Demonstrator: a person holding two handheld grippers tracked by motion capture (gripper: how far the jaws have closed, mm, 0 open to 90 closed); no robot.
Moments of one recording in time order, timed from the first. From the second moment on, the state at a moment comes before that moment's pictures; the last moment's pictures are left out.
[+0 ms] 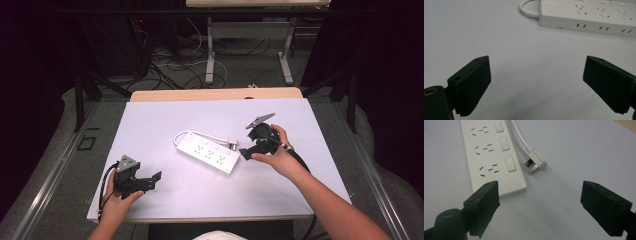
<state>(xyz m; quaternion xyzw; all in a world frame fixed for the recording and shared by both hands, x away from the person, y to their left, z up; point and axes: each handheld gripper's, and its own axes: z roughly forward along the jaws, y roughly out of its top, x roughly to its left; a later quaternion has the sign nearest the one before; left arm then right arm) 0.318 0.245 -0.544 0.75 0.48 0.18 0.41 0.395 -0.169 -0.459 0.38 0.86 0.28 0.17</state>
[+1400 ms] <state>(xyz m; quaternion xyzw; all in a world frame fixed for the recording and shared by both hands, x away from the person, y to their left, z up) 0.317 0.246 -0.542 0.76 0.48 0.18 0.40 0.426 -0.113 -0.462 0.34 0.89 0.26 0.14</state>
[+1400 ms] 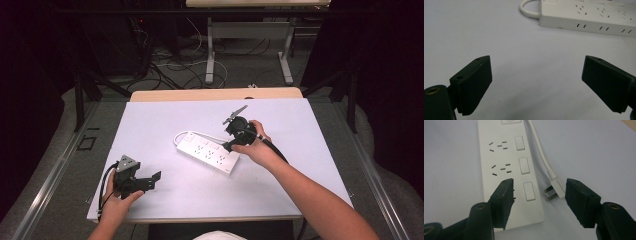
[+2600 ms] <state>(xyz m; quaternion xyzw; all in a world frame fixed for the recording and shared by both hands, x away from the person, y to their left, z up) 0.318 0.246 -0.543 0.76 0.48 0.18 0.40 0.446 -0.103 -0.480 0.35 0.90 0.22 0.11</state>
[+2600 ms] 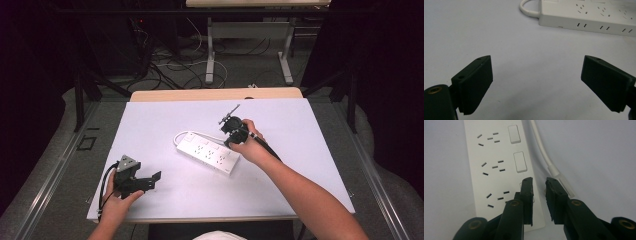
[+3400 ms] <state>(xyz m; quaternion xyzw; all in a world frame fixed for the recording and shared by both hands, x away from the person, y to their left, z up) 0.318 0.247 -0.543 0.76 0.48 0.18 0.40 0.448 -0.094 -0.498 0.38 0.91 0.17 0.07</state>
